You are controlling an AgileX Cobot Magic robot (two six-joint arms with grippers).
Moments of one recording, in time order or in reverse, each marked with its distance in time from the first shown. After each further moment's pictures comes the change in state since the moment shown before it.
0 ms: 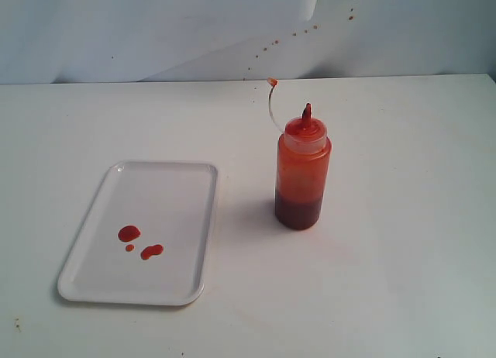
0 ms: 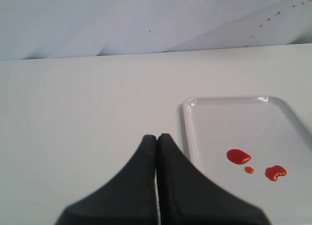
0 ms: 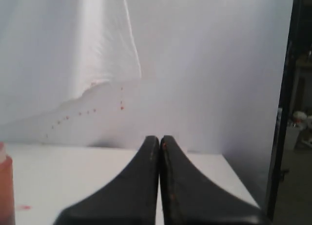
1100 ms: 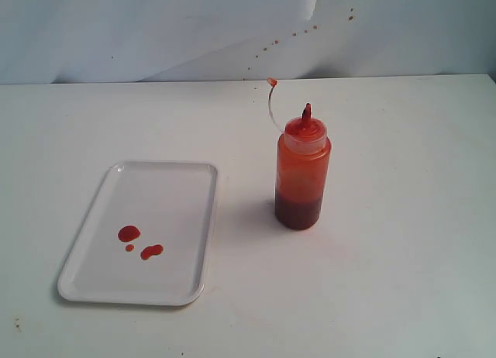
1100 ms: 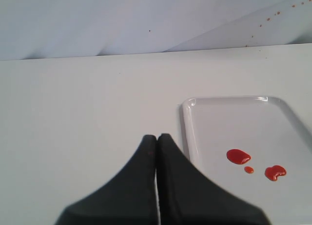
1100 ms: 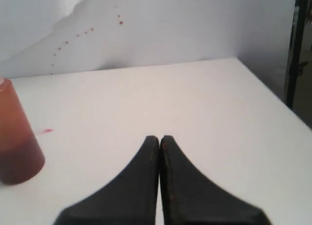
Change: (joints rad) left arm 0.000 0.000 0.000 0.000 0.000 0.000; right arm 0.000 0.000 0.066 0.186 0.274 0.000
